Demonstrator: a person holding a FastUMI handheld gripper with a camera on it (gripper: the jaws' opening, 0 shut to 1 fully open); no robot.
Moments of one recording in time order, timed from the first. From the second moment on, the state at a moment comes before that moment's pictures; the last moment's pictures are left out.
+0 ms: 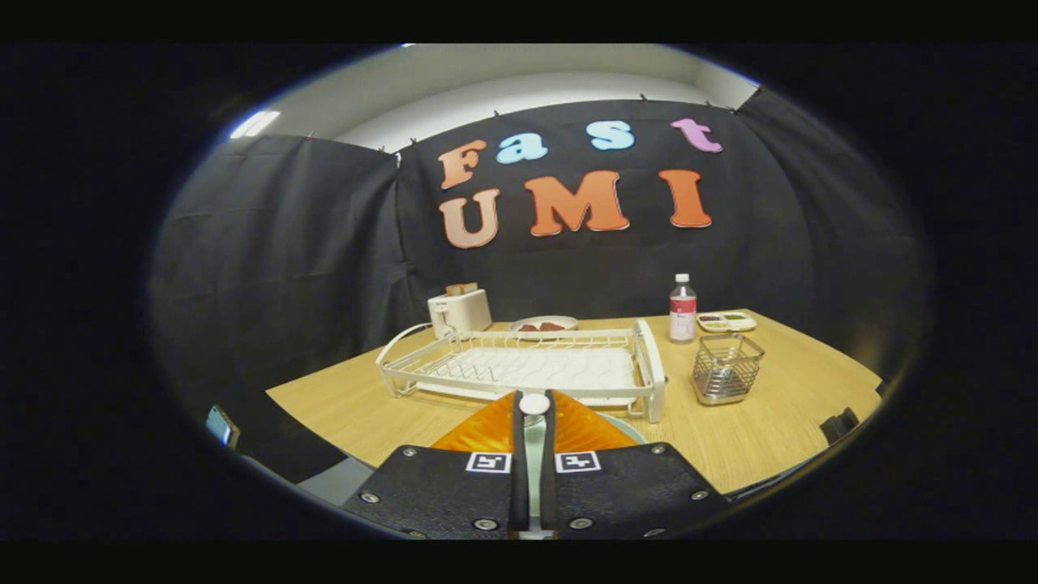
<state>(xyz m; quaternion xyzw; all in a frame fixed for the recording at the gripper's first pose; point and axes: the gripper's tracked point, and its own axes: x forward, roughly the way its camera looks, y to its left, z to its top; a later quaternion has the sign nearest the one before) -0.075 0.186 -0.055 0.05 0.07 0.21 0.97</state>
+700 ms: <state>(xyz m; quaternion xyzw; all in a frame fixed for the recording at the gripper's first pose) -0.058 0.149 -0.090 0.05 0.14 0.16 0.98</state>
